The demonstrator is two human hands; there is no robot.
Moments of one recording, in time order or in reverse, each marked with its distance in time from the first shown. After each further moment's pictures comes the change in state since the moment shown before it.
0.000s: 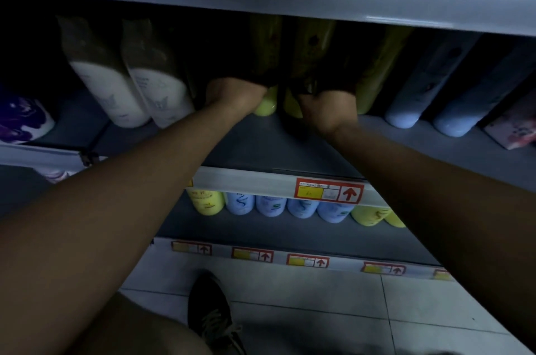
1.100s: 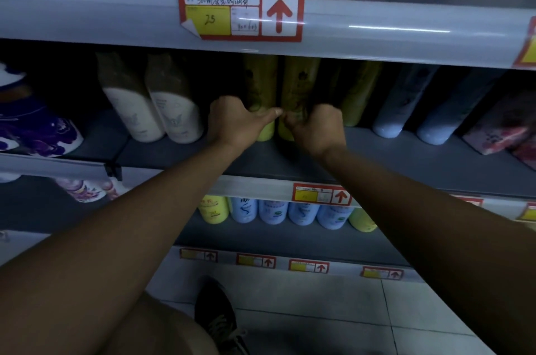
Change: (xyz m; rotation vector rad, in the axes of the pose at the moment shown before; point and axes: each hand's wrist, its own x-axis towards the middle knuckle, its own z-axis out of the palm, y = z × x) left_hand -0.056 -0.002 -0.013 -0.102 0.287 0.123; right_hand -0.044 -0.027 -0.017 0.146 0.033 0.053
